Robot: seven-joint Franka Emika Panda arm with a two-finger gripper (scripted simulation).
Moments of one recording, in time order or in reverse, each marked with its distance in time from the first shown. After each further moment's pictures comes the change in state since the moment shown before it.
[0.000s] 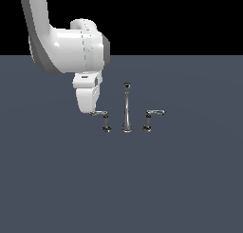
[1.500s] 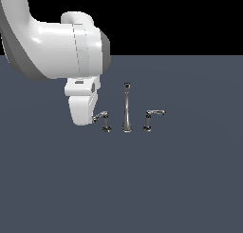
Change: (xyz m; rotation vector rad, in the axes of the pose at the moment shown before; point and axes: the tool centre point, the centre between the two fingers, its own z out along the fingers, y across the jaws) arm 0.002 0.070 0.000 0.003 -0.009 -0.026
